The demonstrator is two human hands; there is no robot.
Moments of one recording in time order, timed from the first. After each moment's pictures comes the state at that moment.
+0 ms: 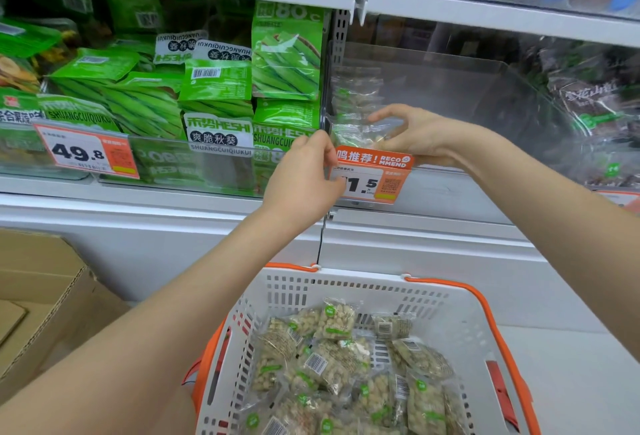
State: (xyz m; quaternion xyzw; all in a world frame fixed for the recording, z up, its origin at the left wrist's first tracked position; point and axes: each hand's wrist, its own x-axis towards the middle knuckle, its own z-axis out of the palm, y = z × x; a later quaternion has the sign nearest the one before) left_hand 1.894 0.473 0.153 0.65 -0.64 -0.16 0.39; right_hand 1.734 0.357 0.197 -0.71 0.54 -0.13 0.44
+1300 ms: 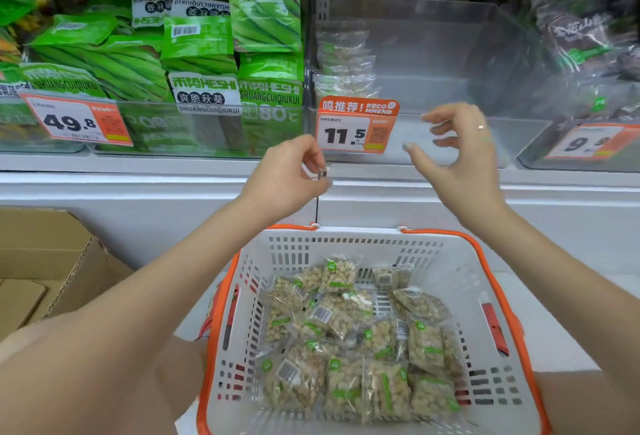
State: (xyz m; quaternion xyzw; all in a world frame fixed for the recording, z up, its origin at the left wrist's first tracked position) left_hand 1.902 0.511 0.124 0.63 -0.66 -0.23 0.34; right_hand 1.671 0.465 0.122 -0.76 0.43 -0.47 0.12
